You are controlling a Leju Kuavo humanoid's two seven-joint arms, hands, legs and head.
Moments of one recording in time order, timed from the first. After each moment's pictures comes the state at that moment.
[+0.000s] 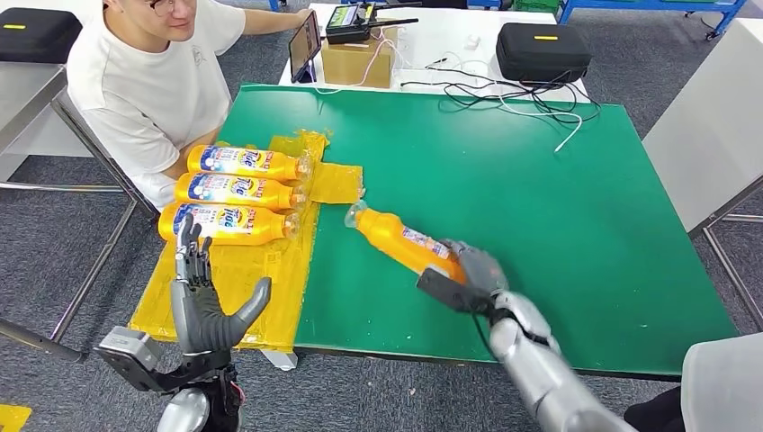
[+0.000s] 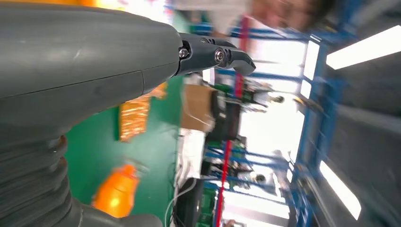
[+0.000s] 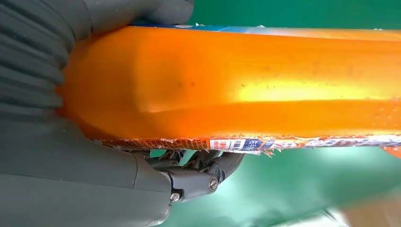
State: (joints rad) left arm 0.13 -0.22 -0.12 -1.65 0.14 0.23 -0.63; right arm -0.43 0.00 0.36 -0.75 0.60 -0.21 -0.29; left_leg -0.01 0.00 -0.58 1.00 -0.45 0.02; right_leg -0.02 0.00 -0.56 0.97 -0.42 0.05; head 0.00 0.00
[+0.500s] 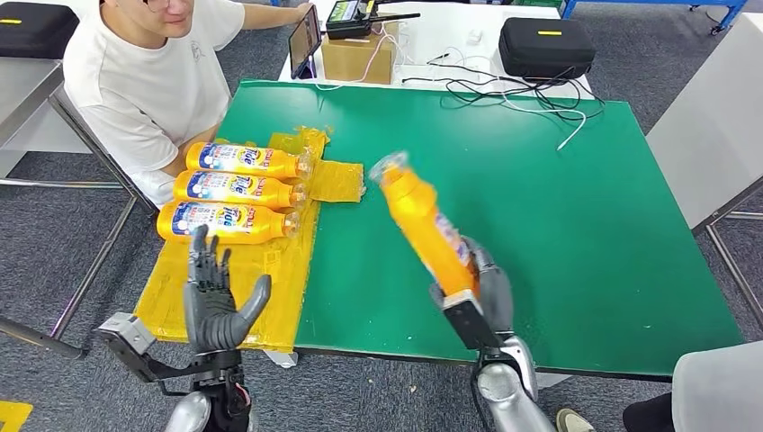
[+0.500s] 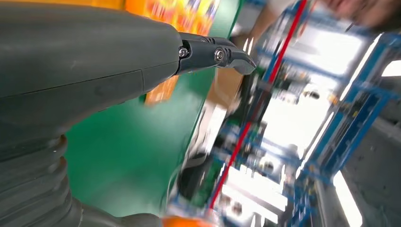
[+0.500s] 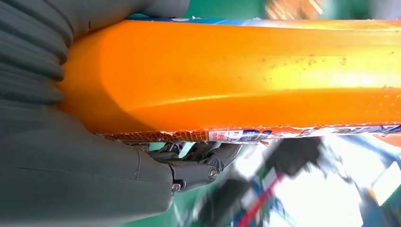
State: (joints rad) left arm 0.14 -0.25 -0.16 -1.64 0.37 0.19 -0.52; right arm -0.17 0.09 0.21 -1.12 0.35 -0.51 -0.54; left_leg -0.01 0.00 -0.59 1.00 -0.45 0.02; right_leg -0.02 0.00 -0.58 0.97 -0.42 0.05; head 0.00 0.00
